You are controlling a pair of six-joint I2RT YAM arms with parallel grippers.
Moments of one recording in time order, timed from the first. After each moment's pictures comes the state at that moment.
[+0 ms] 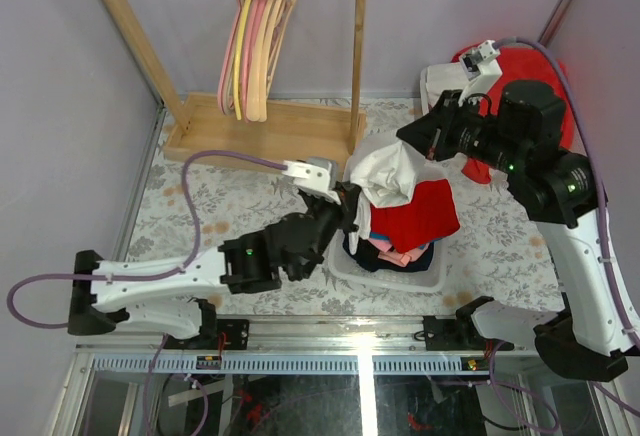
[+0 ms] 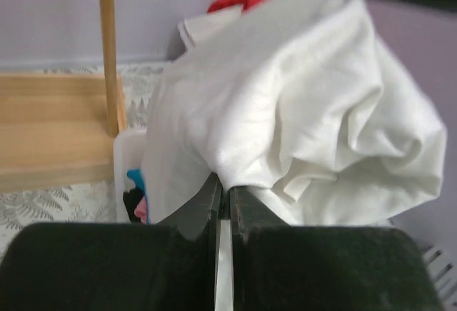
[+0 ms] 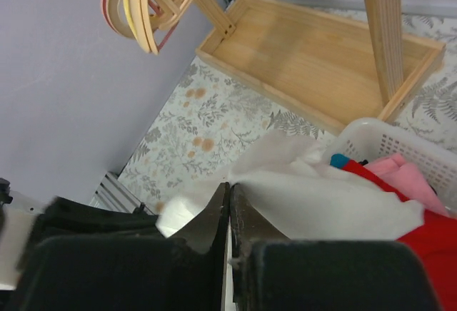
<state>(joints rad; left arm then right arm) -1.37 1.24 1.10 0.12 -0.89 -0.32 0.48 1.17 1.76 -0.88 -0.29 0.44</state>
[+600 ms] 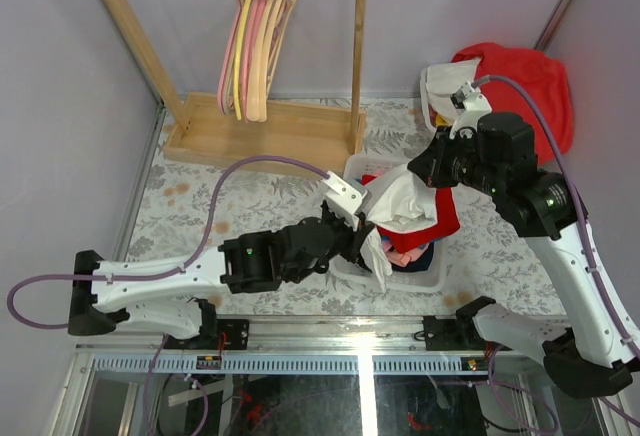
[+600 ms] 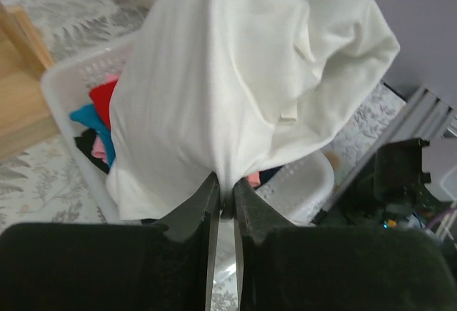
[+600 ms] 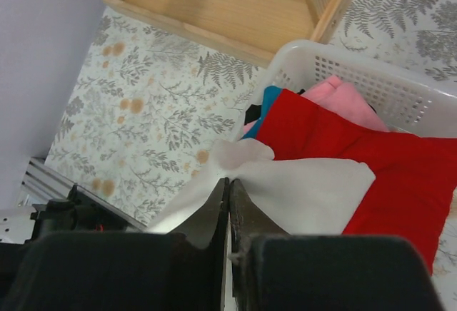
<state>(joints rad) -1.36 1.21 1.13 -0.18 -0.54 -0.31 0.48 1.06 1.50 -0.92 -0.13 0.40</state>
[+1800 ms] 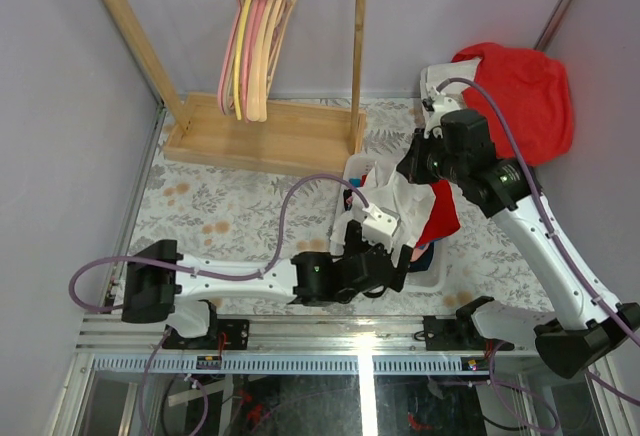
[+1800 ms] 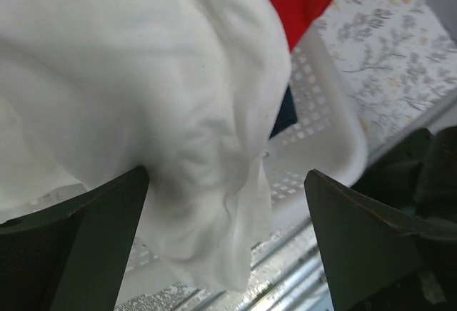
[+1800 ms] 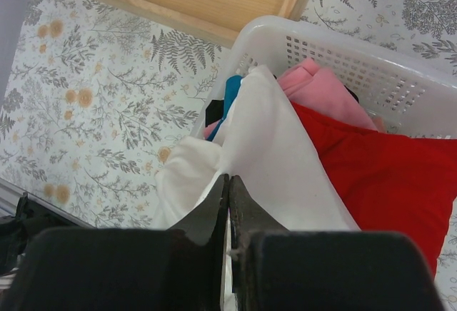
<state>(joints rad) -1.42 1.52 1.10 -0.18 -0.59 -0.66 0.48 1.17 1.36 -0.80 -0.07 0.37</state>
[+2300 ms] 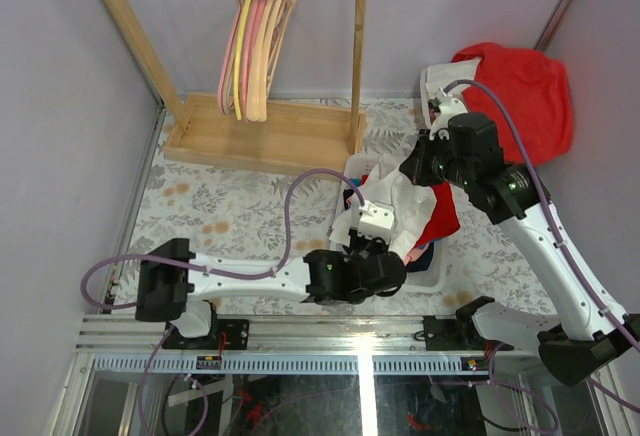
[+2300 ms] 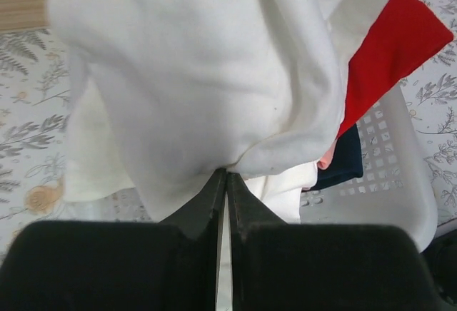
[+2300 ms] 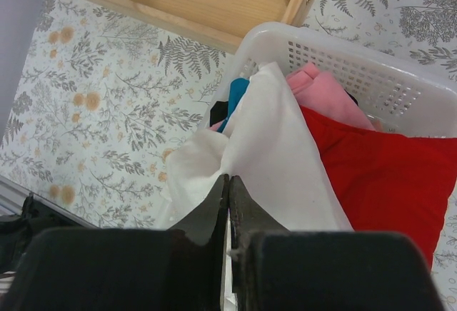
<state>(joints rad) -1.43 1.64 1.22 -0.32 -0.88 -0.76 0.48 1.12 1.36 -0.80 -0.07 0.37</state>
